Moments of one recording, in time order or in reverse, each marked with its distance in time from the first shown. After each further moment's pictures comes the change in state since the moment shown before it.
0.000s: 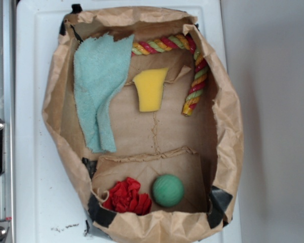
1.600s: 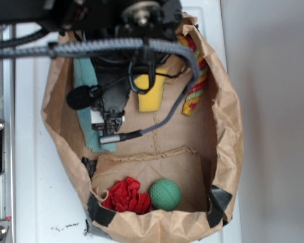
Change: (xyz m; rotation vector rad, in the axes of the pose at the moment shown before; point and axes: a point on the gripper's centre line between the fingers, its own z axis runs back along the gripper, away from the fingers) arm 0.114 0.079 -0.110 0.063 0.113 0.011
